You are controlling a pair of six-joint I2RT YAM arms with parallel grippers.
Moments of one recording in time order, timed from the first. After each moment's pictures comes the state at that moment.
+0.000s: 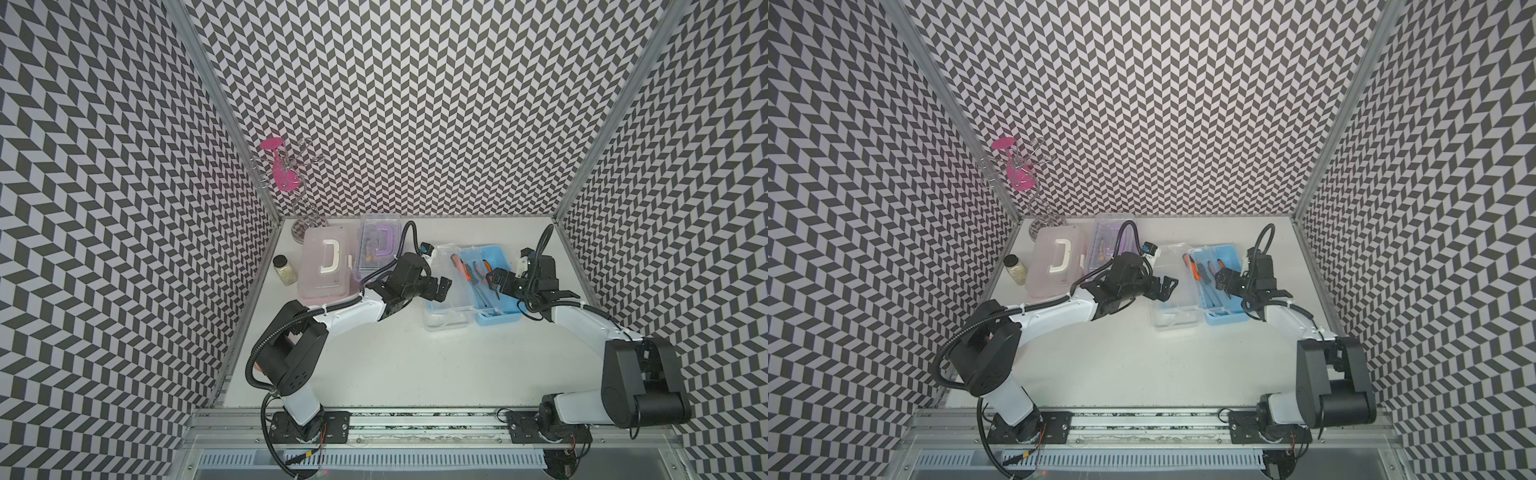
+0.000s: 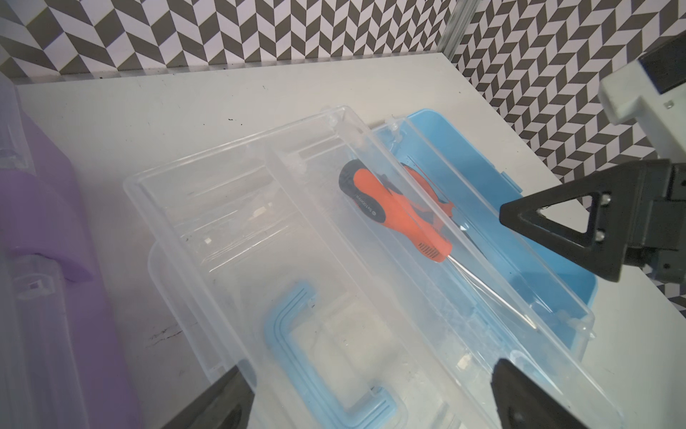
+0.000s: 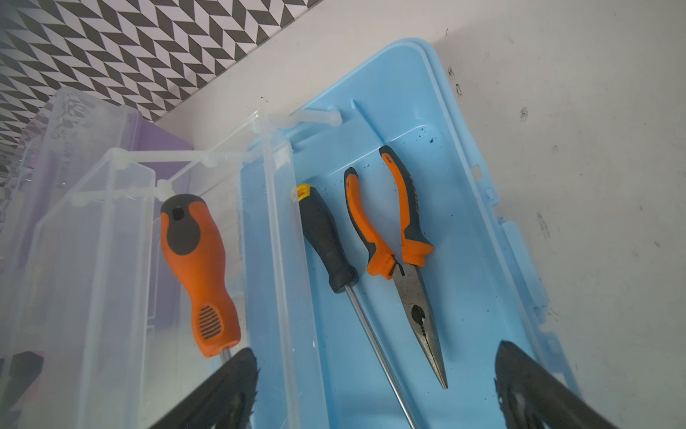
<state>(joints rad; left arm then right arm) -0.75 1.71 1.09 0.07 0.07 -0.30 0.06 1.40 0.75 -0.08 -0.21 0.41</state>
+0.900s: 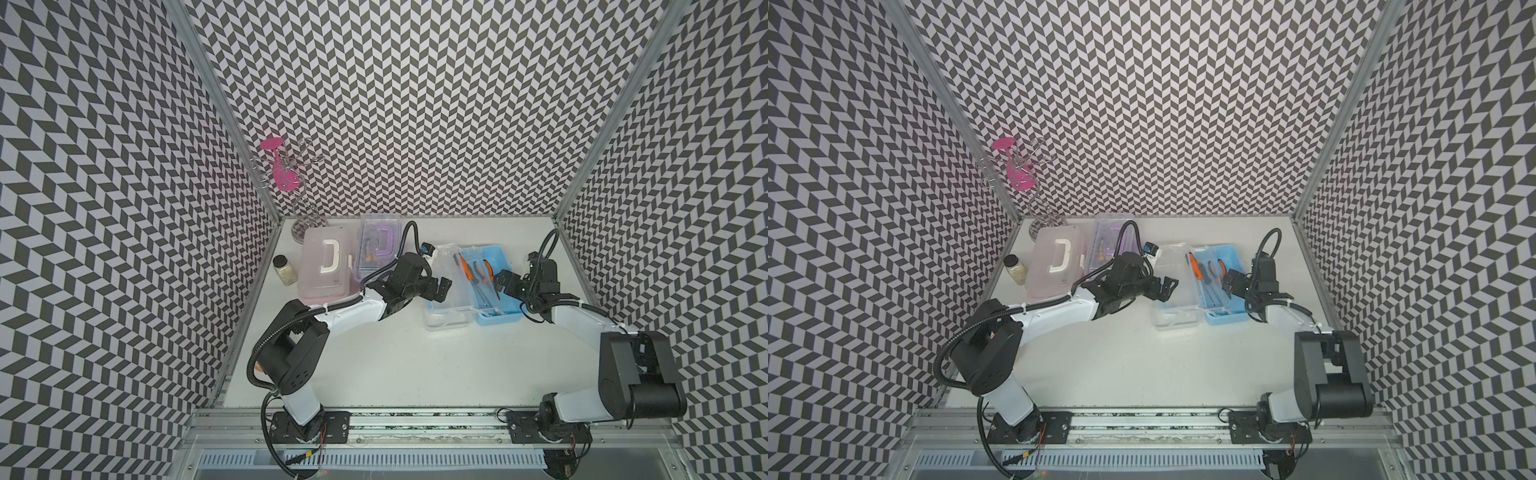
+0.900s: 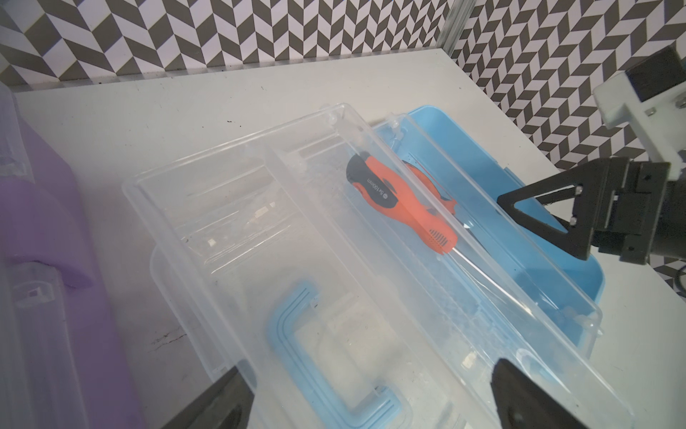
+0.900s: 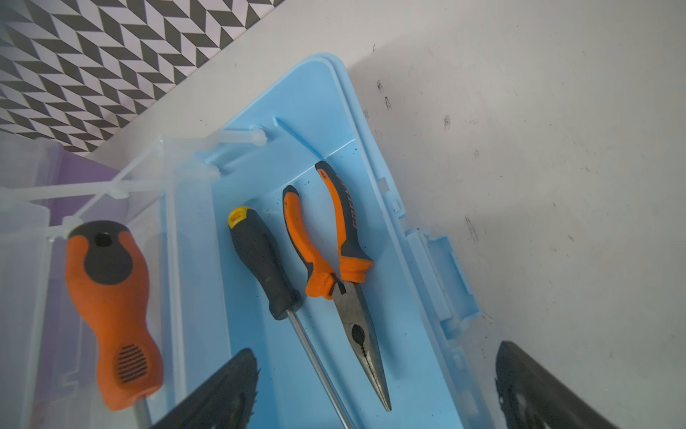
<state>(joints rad) -0.75 1.71 1.09 0.07 0.07 -0.28 0.03 1.45 0.70 0.00 -0.15 0.45</state>
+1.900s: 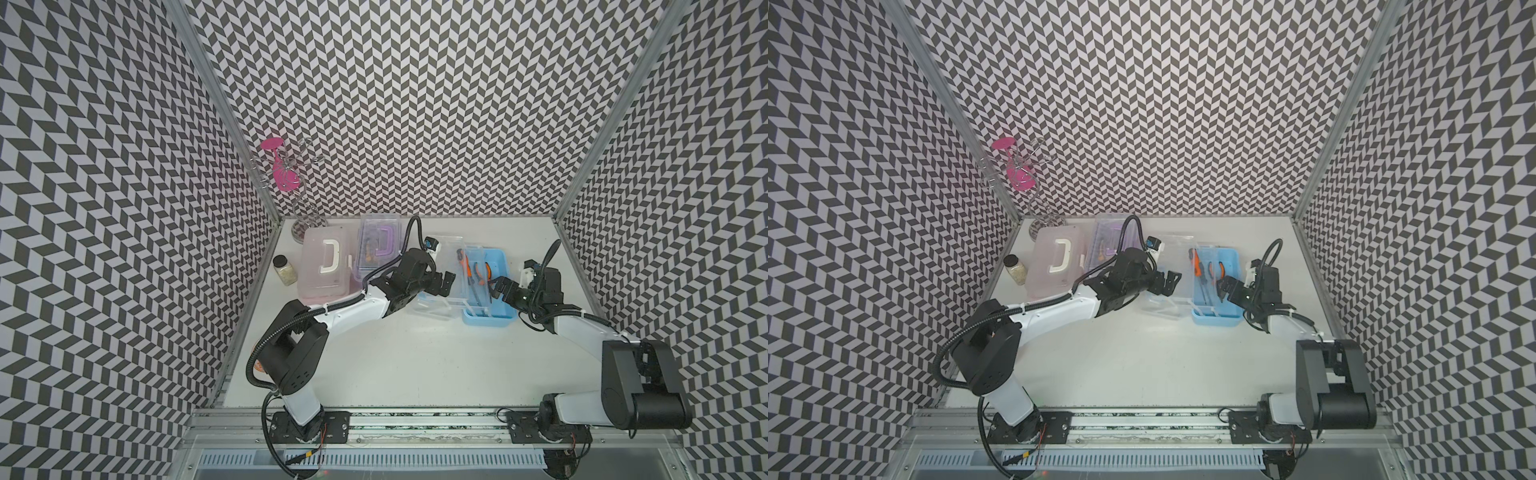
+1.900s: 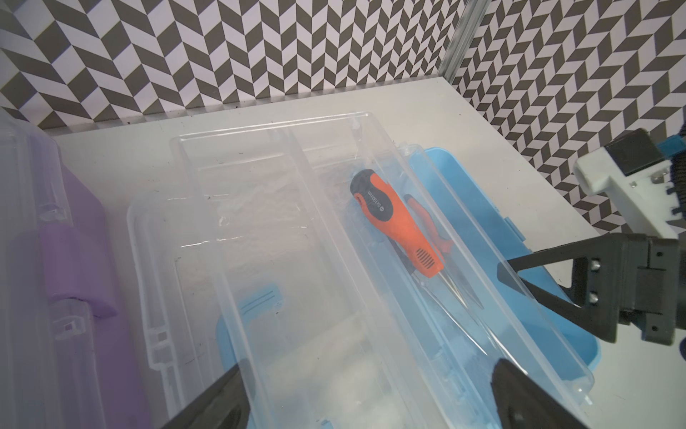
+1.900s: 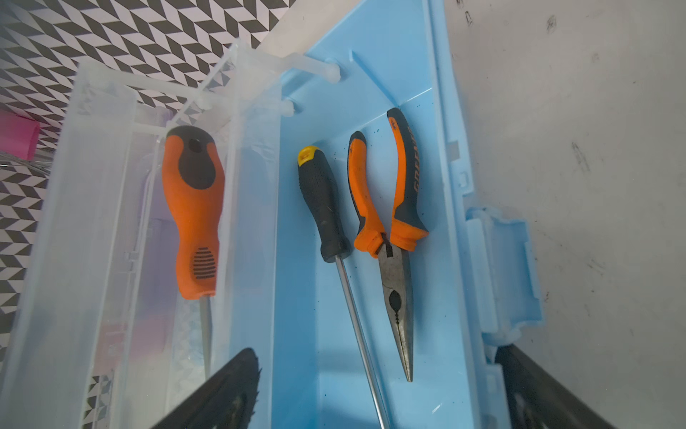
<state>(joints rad) -0.78 1.72 1.17 0.04 0.00 -0.28 0.01 1.39 0.60 0.06 -0.39 0.51</state>
